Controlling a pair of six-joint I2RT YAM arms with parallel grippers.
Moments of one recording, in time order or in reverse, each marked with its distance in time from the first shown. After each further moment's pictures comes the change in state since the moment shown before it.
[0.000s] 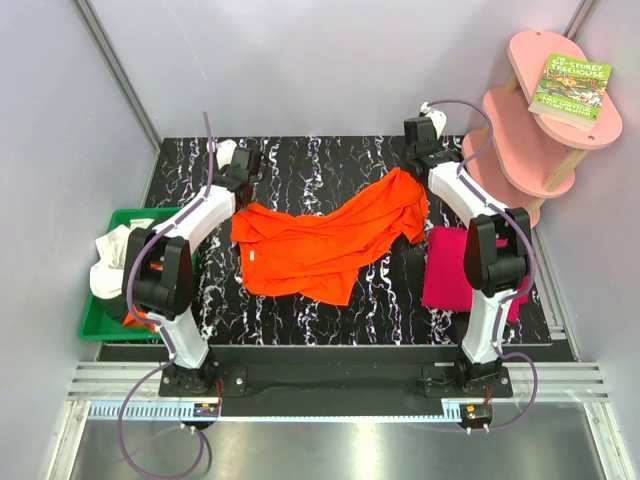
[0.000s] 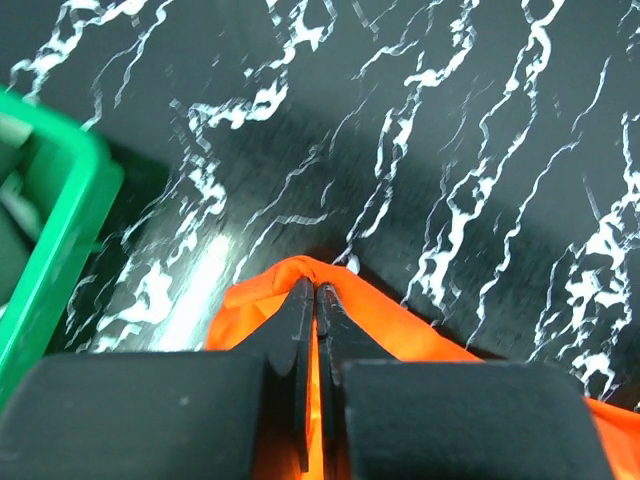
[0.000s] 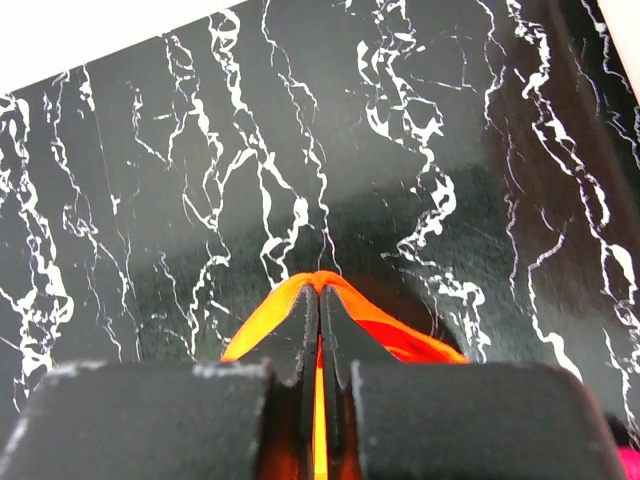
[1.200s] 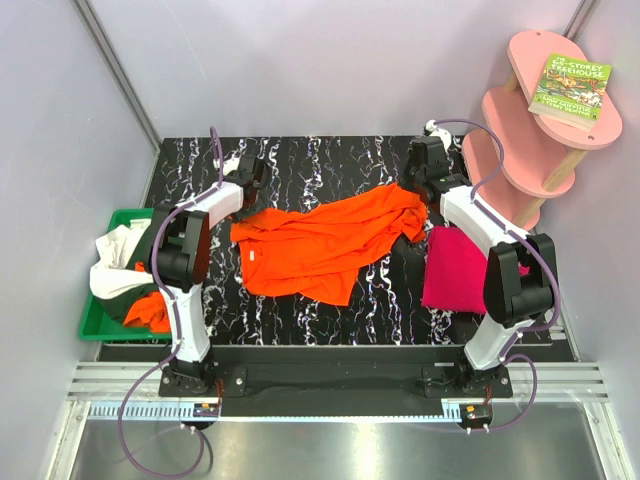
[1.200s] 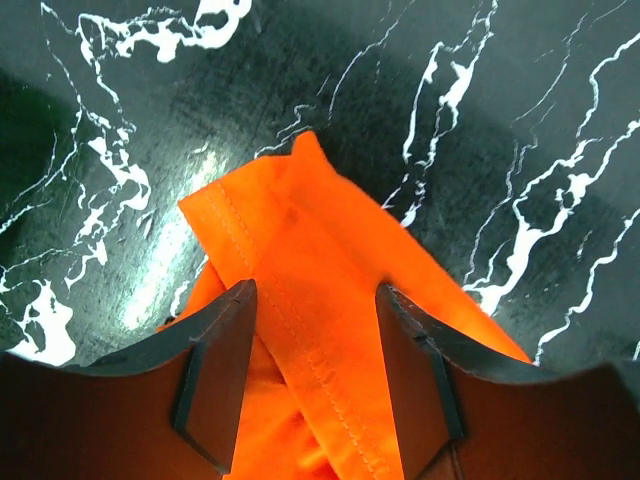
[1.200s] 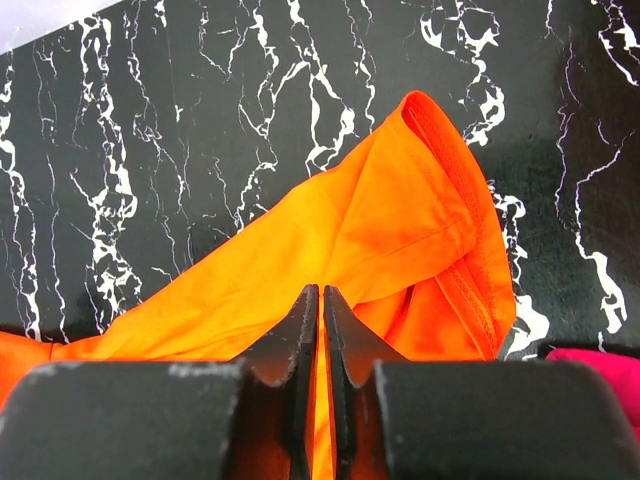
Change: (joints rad) left arm 0.063 0.265 0.086 -0.008 0.143 -0.082; right arm 0.016 -0.248 -0.303 0.087 -0.148 0.056
